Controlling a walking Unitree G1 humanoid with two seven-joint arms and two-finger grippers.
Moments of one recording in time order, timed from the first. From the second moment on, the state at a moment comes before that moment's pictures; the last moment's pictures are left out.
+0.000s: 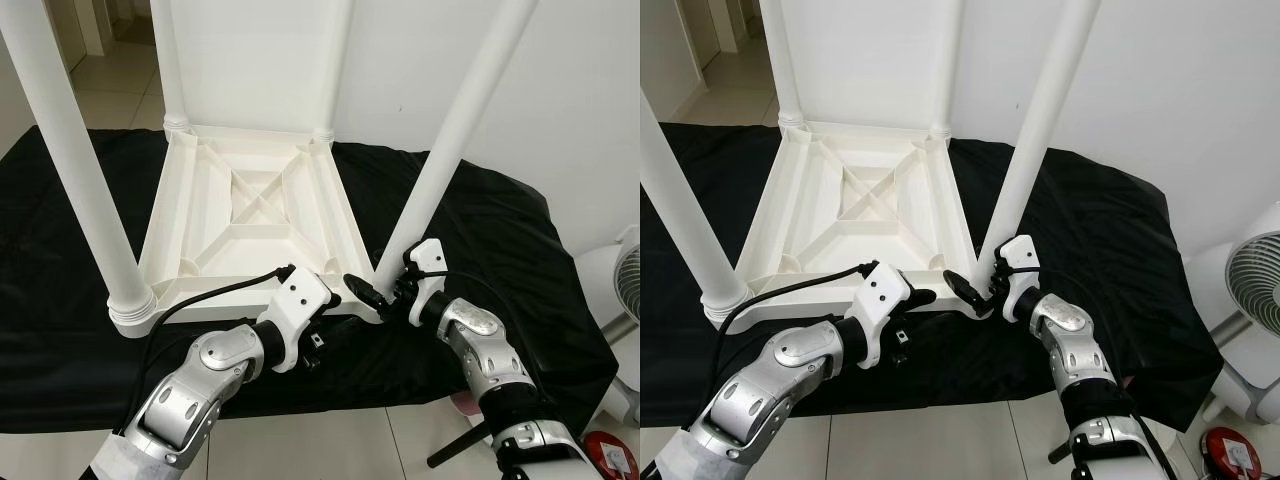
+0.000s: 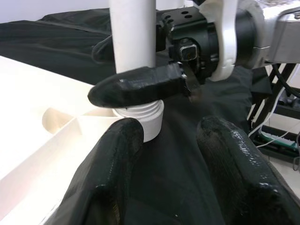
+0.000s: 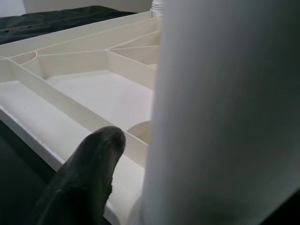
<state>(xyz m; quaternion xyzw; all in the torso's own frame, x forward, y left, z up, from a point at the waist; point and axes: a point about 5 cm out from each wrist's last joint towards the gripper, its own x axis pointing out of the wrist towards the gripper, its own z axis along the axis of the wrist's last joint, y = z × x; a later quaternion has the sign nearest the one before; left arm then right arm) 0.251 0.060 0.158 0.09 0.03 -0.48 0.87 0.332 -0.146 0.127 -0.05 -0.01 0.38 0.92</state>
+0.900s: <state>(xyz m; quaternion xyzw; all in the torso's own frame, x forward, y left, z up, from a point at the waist) 0.249 0.058 0.156 0.08 0.04 -0.48 0.87 0.313 -0.131 0.118 0.00 -0.03 0.27 0.96</state>
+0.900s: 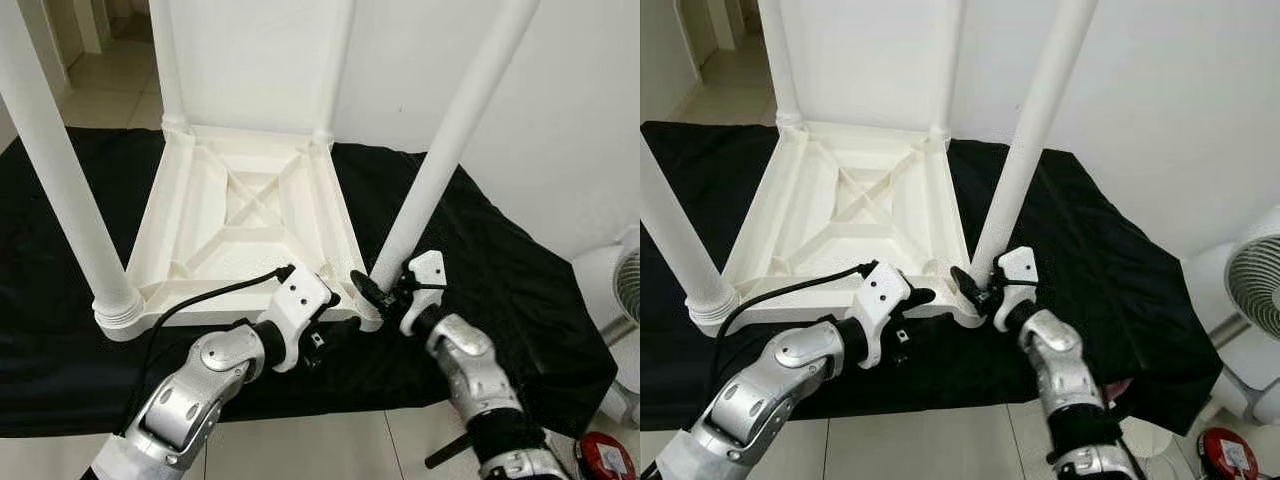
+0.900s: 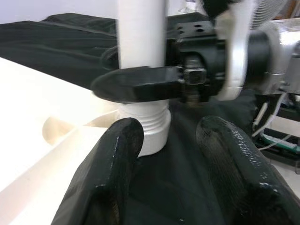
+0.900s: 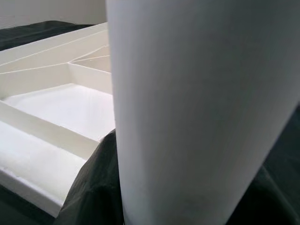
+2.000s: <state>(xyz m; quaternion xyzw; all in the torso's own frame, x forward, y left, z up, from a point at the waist) 0.247 0.058 0.154 0.08 0.04 -0.48 0.87 0.289 -0.112 0.115 0.04 0.00 0.10 0.99</state>
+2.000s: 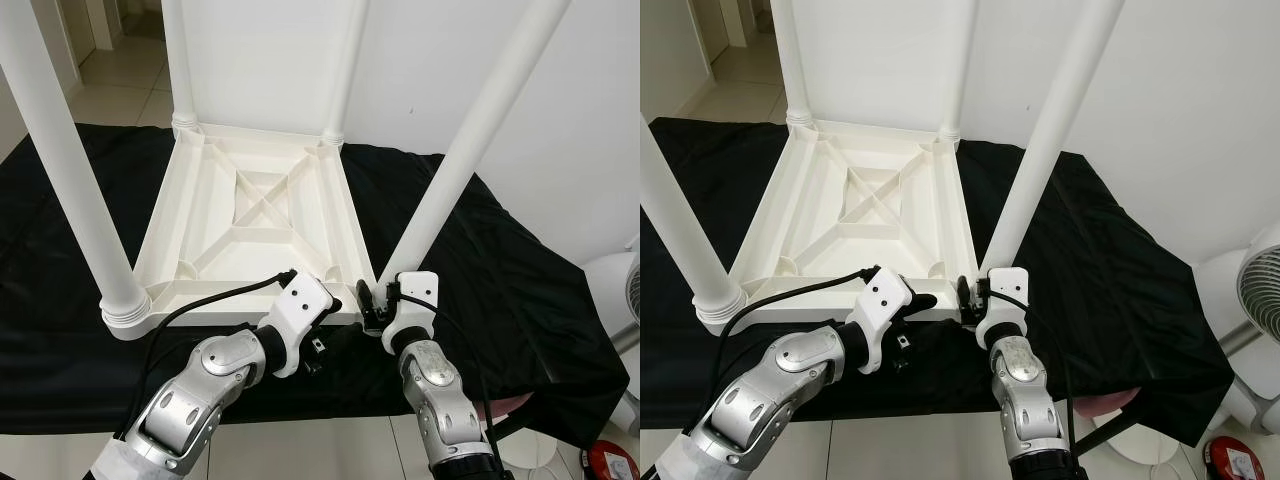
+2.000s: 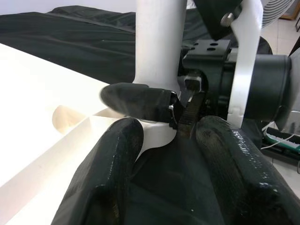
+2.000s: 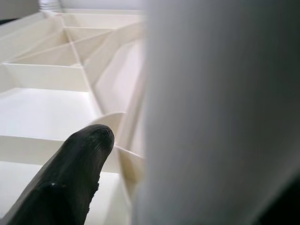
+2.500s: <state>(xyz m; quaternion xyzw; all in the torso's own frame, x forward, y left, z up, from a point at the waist) 0.249 0.061 0.155 0.09 0.04 -0.48 0.87 0.304 -0.160 0.132 -0.02 -0.02 0.28 0.96</state>
